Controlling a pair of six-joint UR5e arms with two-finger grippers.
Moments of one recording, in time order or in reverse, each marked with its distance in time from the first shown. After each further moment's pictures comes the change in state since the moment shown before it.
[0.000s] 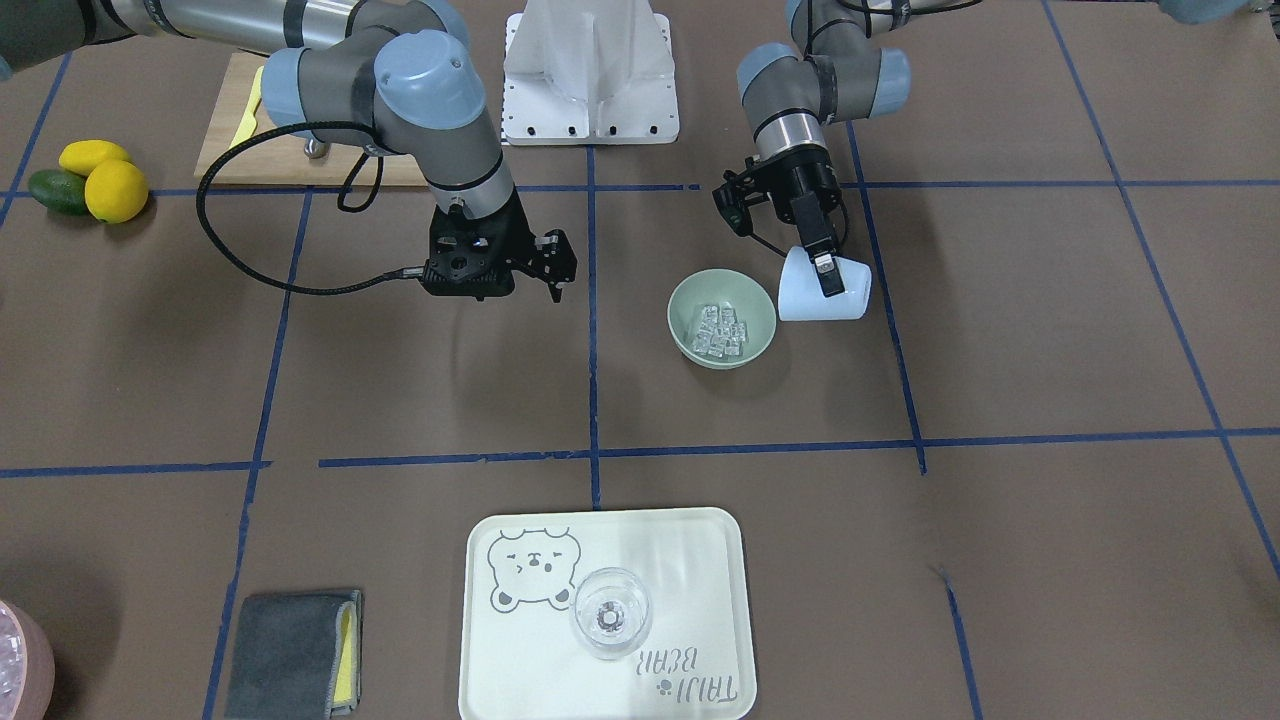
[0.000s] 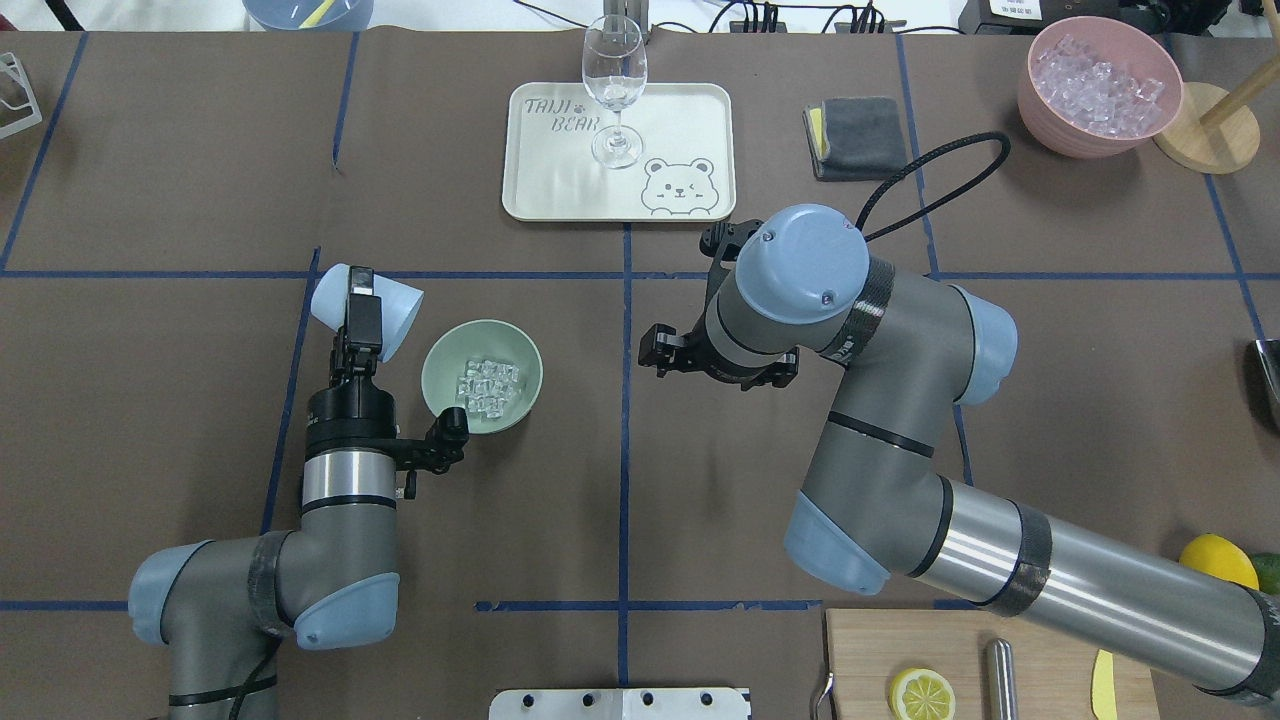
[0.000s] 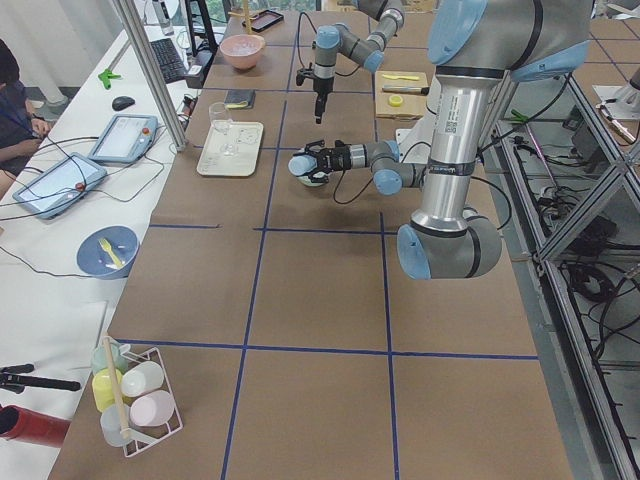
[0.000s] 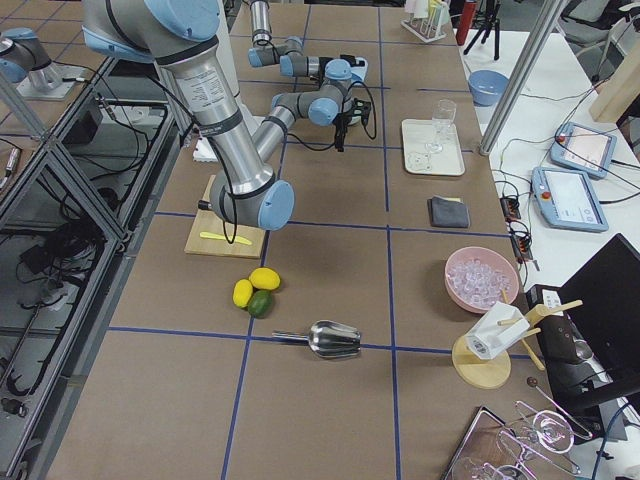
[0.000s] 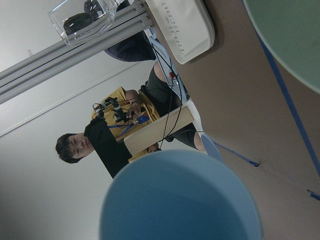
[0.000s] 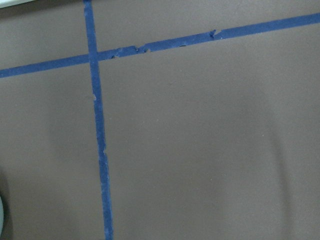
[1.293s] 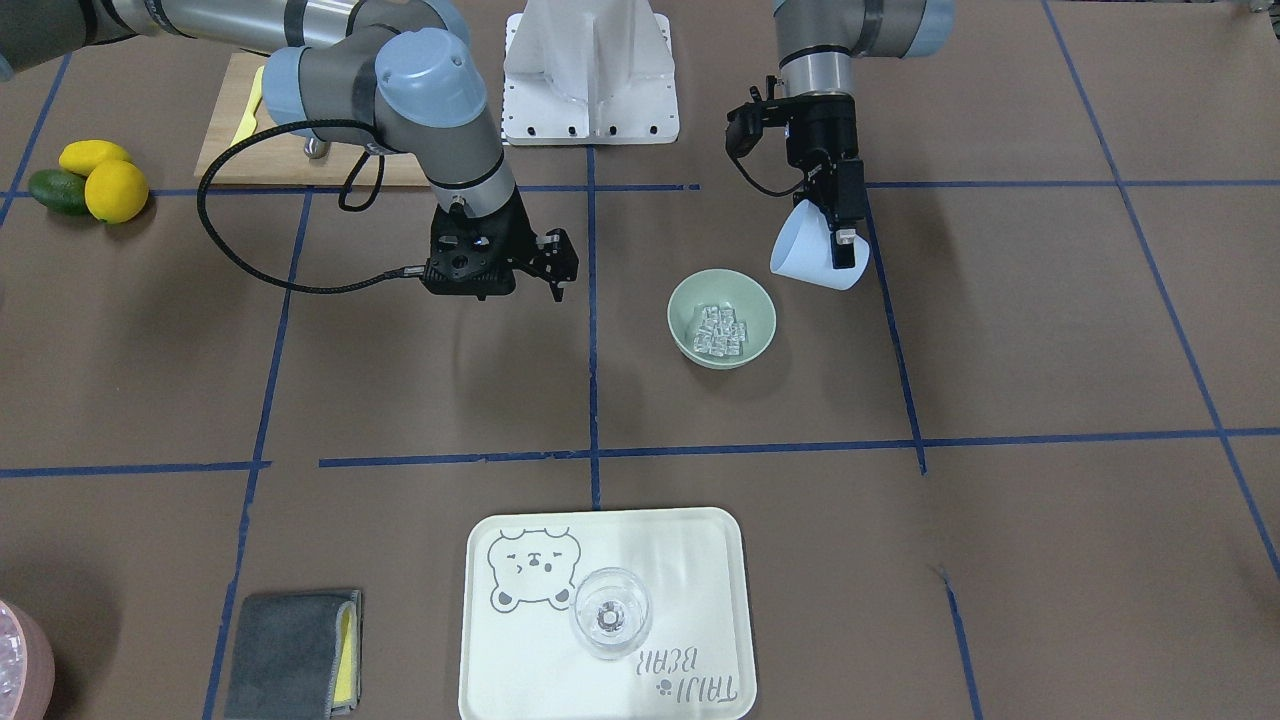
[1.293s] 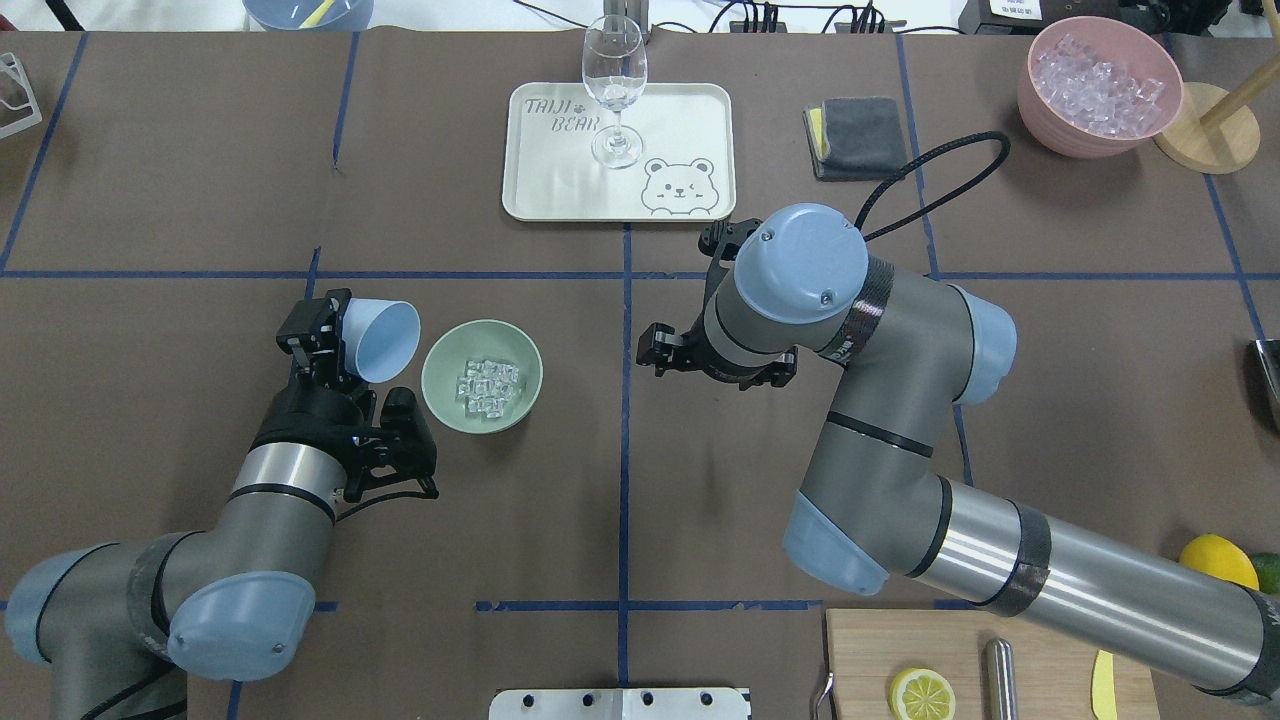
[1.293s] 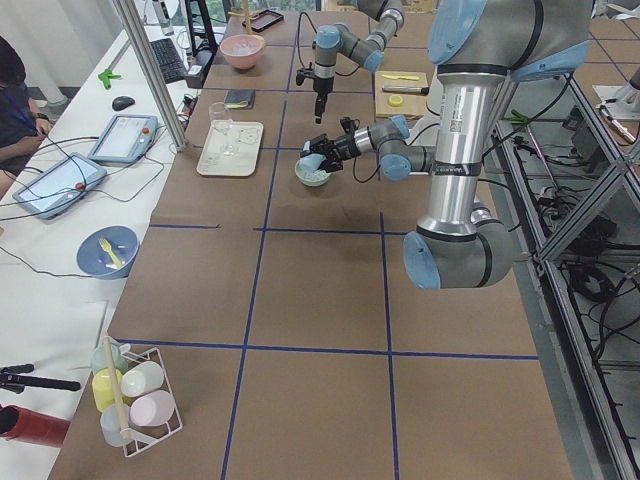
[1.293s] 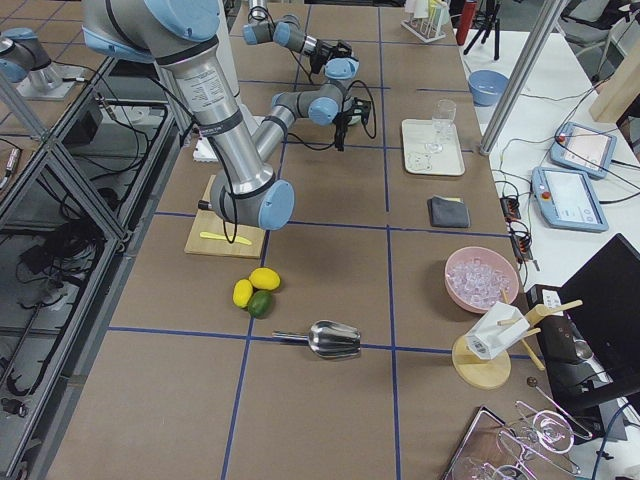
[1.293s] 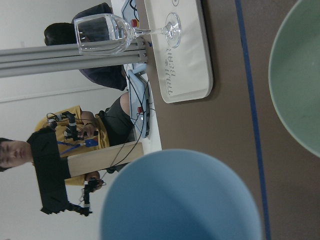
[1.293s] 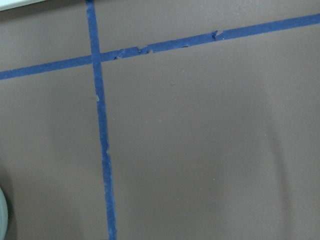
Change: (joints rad) left arm -0.009 0.126 -0.273 -0.022 -0.413 -0.467; right arm 0.000 0.004 0.001 0.000 -0.002 0.006
